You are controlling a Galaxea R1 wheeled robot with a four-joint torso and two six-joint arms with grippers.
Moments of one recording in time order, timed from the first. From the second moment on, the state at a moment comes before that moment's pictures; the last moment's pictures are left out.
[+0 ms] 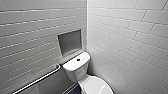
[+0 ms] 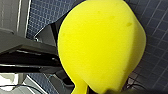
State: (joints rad) left arm 1.54 2.85 -2.42 0.26 -0.09 -0.08; right arm -1.66 2.70 -2.35 -0.43 0.40 0.71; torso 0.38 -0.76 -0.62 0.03
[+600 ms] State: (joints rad) left arm 1.55 2.85 -2.43 0.25 -0.09 -0.08; right arm -1.67 2.72 -2.36 -0.45 0.39 0.71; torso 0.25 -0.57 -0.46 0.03
